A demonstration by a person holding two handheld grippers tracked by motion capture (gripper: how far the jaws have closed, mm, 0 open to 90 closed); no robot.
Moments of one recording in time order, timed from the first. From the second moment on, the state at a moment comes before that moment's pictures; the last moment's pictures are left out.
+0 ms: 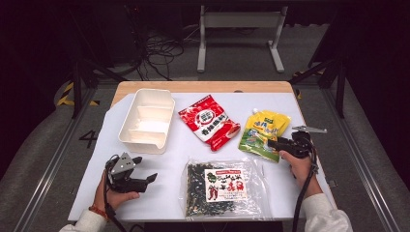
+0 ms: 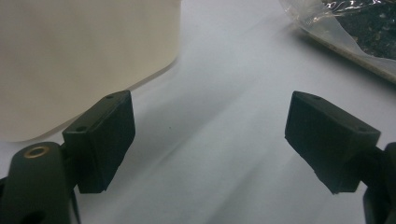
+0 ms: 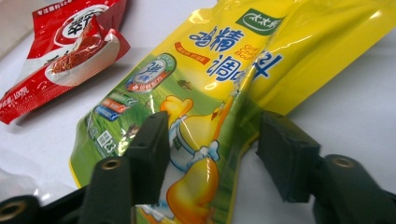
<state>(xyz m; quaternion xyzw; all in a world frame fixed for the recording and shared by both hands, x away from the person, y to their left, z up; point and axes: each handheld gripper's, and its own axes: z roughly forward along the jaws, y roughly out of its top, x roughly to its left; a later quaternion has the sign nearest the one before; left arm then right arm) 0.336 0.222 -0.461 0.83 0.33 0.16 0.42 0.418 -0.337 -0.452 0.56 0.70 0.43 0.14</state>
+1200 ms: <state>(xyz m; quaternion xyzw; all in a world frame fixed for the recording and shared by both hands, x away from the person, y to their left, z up) 0.326 0.207 -0.462 0.85 0.29 0.12 0.42 0.503 -0.208 -0.423 0.40 0.82 0.39 0.11</state>
